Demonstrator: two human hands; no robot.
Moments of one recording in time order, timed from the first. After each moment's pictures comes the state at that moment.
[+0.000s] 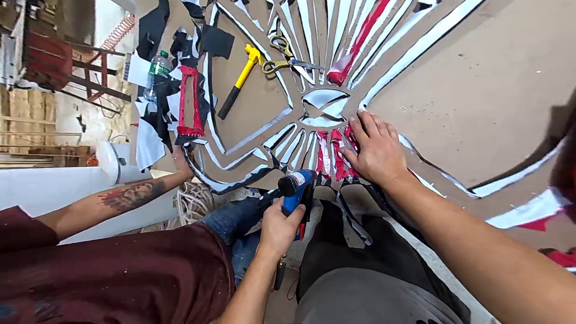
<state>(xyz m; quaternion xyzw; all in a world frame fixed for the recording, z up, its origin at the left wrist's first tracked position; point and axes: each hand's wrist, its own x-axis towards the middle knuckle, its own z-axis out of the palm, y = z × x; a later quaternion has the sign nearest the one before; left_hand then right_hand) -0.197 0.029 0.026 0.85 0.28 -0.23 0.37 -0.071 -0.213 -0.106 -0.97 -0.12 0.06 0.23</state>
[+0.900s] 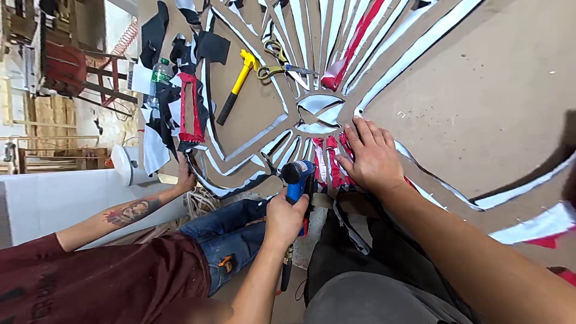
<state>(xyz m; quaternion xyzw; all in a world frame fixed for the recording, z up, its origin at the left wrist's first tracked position) -0.151 -0.007 0.025 0.87 0.32 -0.24 0.28 -0.070 -0.213 -0.105 -0.96 -0.12 0.08 0.25</state>
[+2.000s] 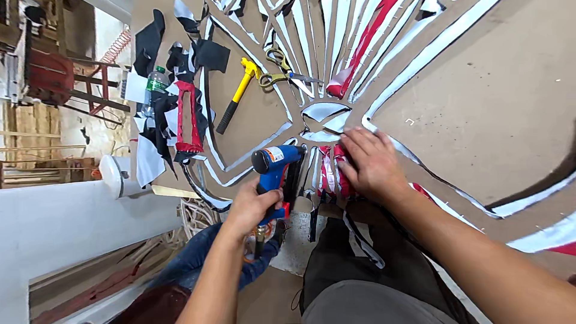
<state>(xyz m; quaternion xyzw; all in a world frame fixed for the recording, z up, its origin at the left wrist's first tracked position) -0.090 0.071 0.066 0.82 0.24 -0.28 0.44 -0.067 -0.197 -0.087 -0.93 -0.17 -0.01 0.34</state>
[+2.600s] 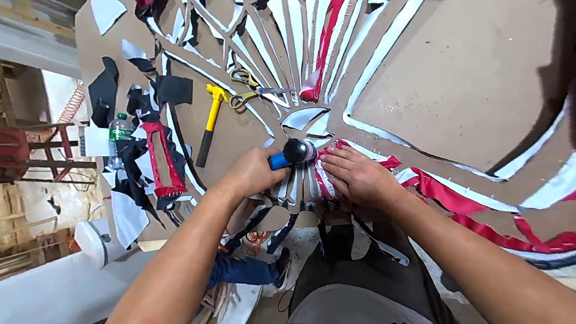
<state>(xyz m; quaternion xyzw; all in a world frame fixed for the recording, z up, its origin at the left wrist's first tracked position) 0.046 0.050 0.039 0.91 -0.20 -0.35 0.03 -0.089 -0.177 -0.117 -0.90 -0.23 -0.05 0.36</state>
